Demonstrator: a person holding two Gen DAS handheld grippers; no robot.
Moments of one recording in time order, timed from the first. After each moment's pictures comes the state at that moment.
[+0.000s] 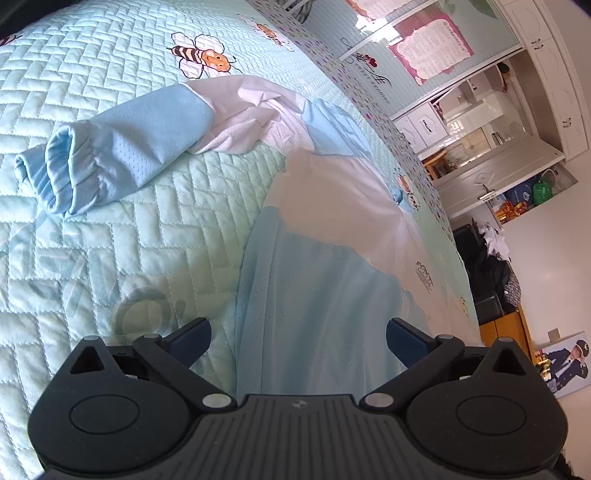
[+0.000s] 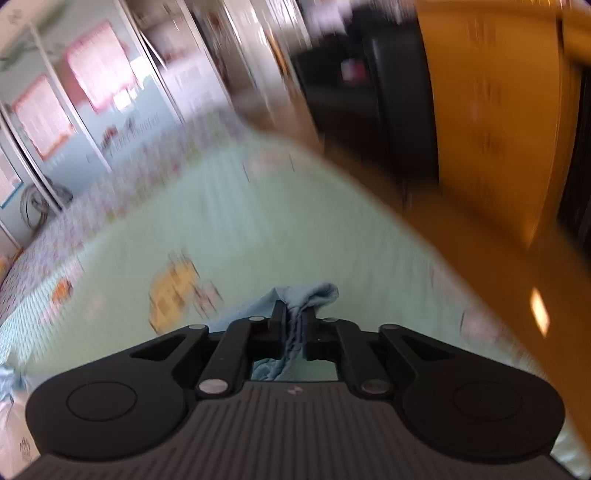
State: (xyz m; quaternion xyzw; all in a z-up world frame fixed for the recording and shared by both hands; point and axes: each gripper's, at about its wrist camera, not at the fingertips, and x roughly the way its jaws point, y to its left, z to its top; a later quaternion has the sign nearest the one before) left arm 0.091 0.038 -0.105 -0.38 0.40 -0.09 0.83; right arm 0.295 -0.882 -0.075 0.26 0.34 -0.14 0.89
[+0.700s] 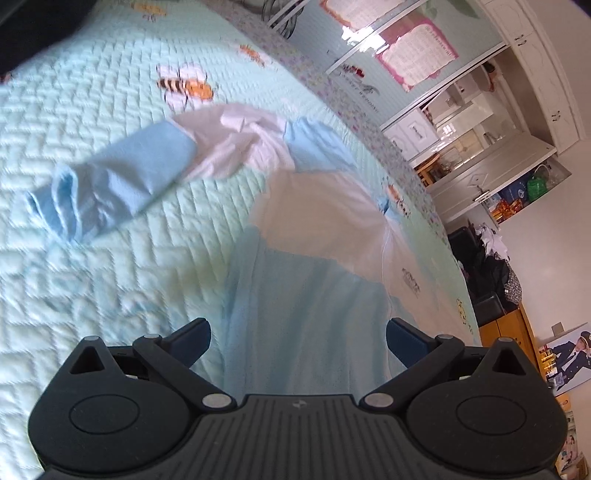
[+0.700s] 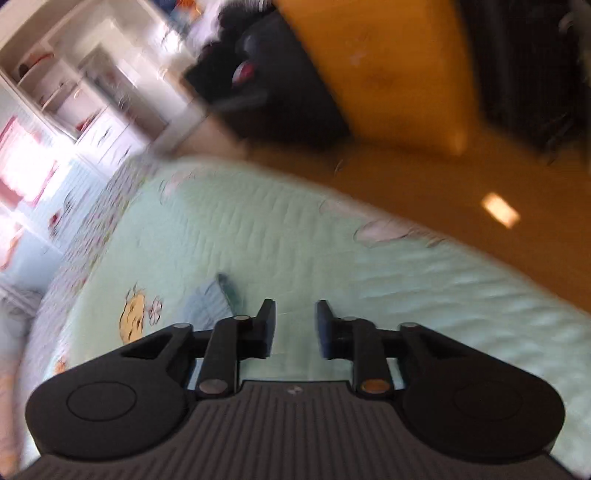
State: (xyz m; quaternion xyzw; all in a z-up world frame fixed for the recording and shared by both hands) left arm 0.071 0.041 -0.075 -0.35 0.36 -0.09 0.86; right arm 0.188 -0.871 -0.065 0.38 0.26 -0.26 0.85
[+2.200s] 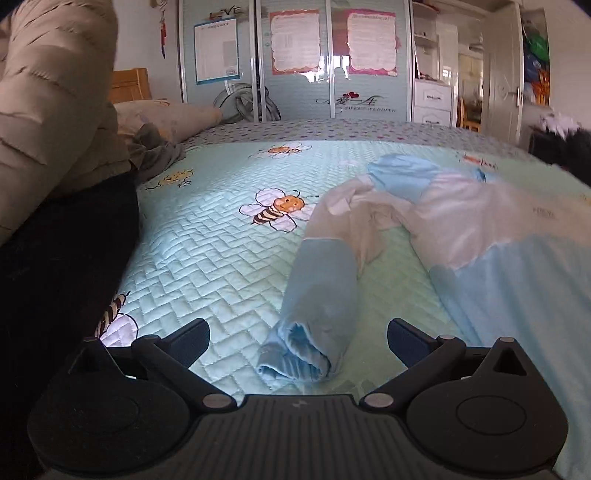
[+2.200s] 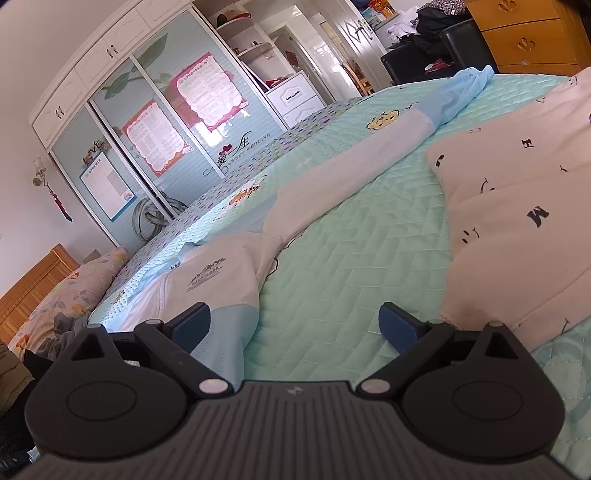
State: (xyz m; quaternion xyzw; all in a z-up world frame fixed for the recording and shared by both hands) left arm 0.062 0.091 -0.074 0.03 0.30 0.02 0.95; right arm 0.052 -0.538 -0.129 0.31 0.20 -0.02 0.93
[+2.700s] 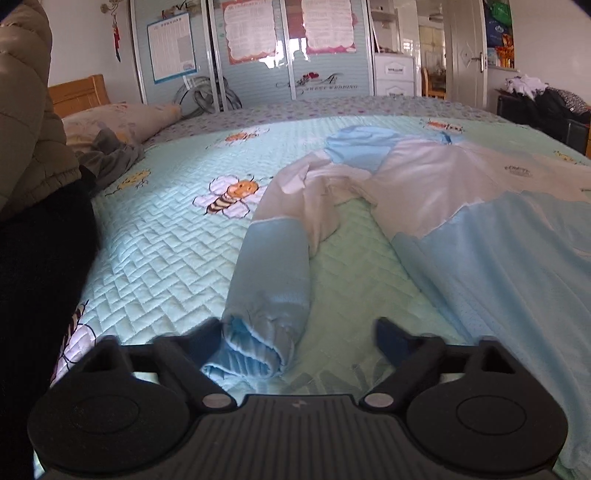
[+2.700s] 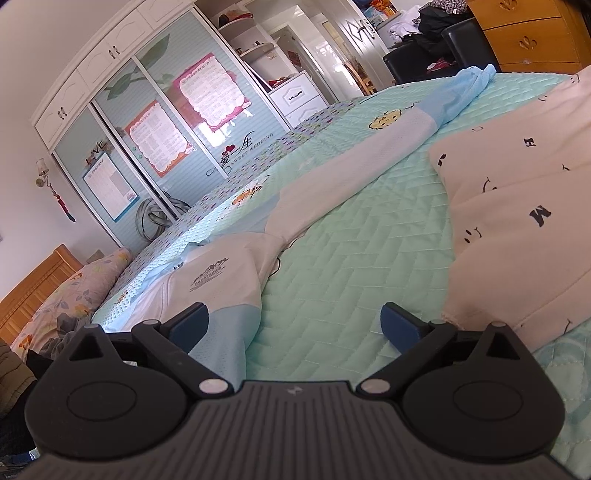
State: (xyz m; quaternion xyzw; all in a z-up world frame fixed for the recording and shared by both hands) left arm 0.070 0.064 -0.090 0.07 0.32 -0.03 0.94; right arm 0.057 -0.538 -0.132 0.31 0.20 -0.02 0.93
